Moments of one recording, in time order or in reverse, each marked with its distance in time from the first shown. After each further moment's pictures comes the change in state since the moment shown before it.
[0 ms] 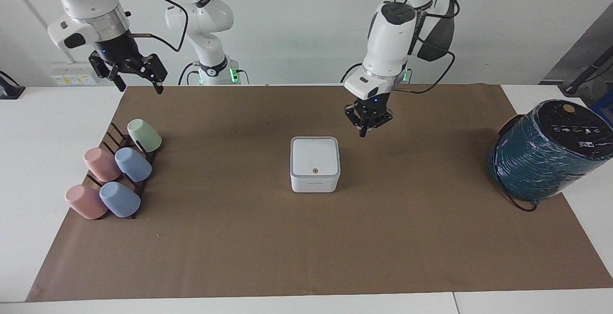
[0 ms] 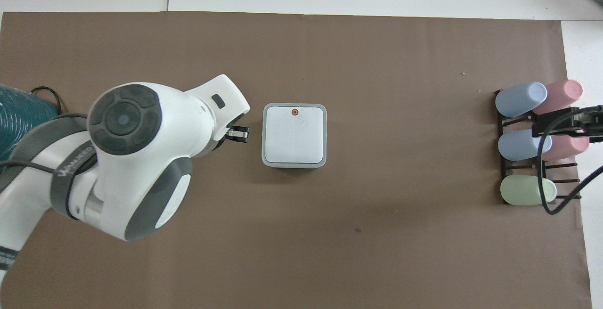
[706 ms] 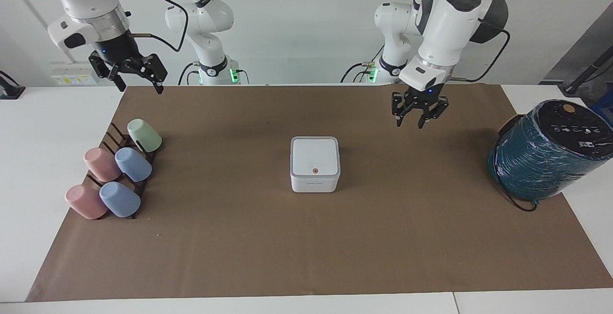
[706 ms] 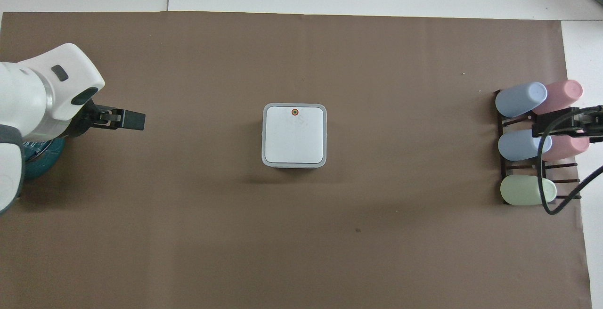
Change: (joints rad) left arm 0.259 -0.075 0.007 0.108 0.000 -0.199 0.239; right arm 0.000 0.000 0.000 0.000 0.000 0.000 0.000
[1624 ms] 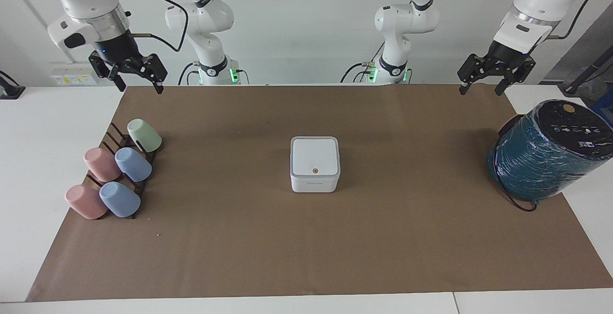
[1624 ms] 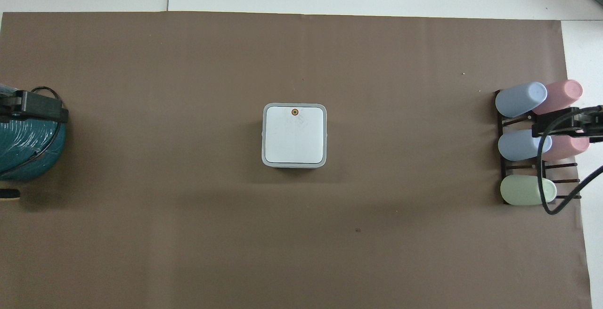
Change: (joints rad) left arm 0.136 0.048 0.002 0.233 -0.042 -0.274 0.030; right arm 0.000 0.000 0.000 0.000 0.000 0.000 0.000
